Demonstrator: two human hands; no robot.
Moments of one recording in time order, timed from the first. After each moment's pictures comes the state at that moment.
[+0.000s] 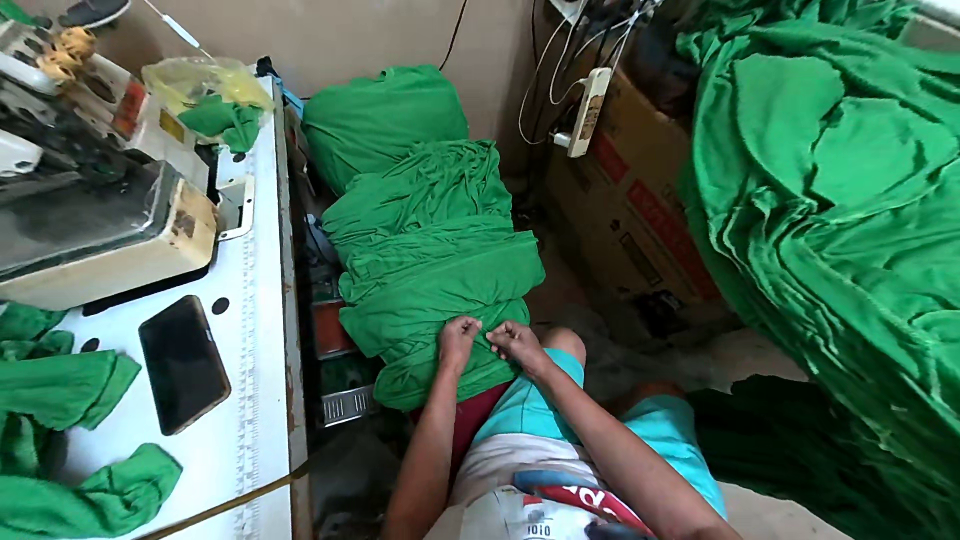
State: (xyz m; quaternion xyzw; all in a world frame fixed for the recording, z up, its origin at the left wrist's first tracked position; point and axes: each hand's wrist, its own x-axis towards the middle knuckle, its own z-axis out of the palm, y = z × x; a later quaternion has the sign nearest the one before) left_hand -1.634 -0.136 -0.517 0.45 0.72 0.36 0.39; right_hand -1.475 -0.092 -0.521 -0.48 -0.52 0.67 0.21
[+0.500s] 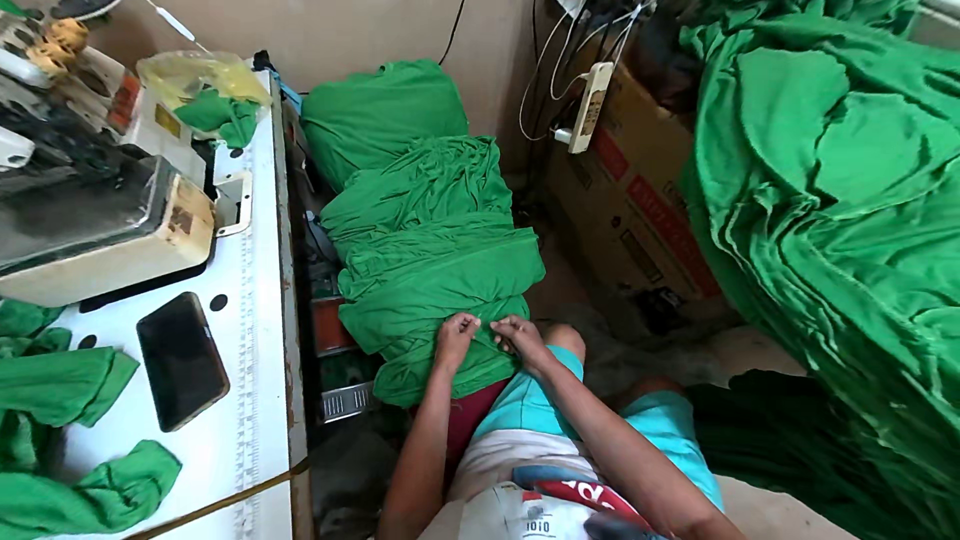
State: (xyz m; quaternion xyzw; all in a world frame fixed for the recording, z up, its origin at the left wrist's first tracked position) left_hand -1.639 -0.141 -0.519 0.45 0.69 0.38 0.42; right_hand -1.476 -0.090 -0.517 -0.51 -0.45 0.69 0.25
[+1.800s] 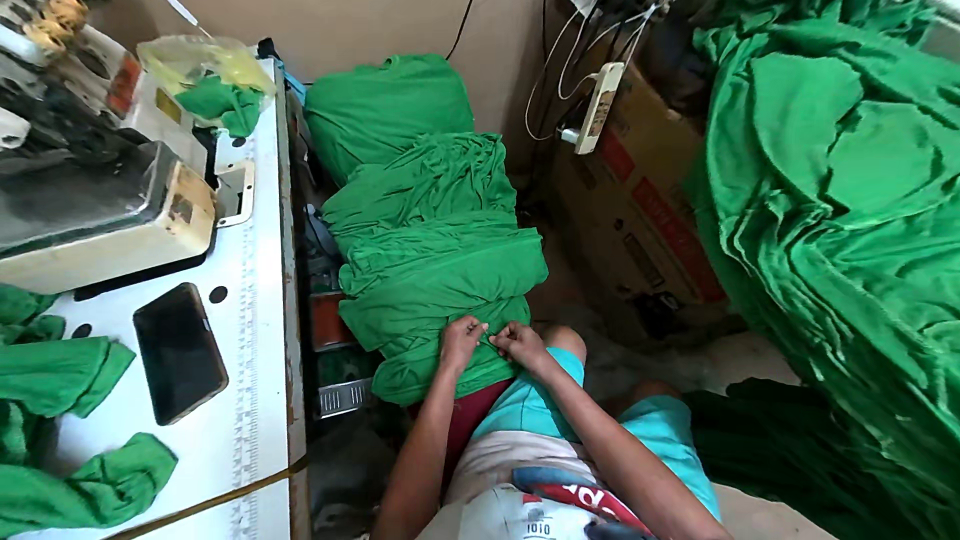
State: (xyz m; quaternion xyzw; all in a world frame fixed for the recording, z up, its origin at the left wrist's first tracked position) left_hand -1.632 -0.141 -0.513 0.47 0.71 0.32 0.41; right_hand -1.473 -0.092 -0.508 -0.54 -0.60 0.59 0.10
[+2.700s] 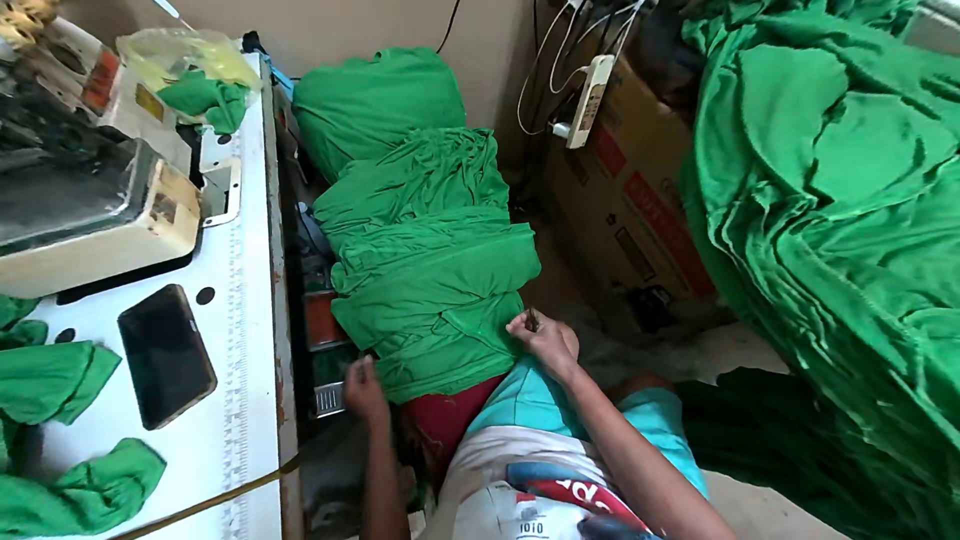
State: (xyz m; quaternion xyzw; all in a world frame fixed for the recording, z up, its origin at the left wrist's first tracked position) left_hand -1.699 -0.271 -0.510 0.22 0.85 0.47 0.13; right_hand -1.439 -0.092 -0.495 -0.52 -0.60 0.56 0.25
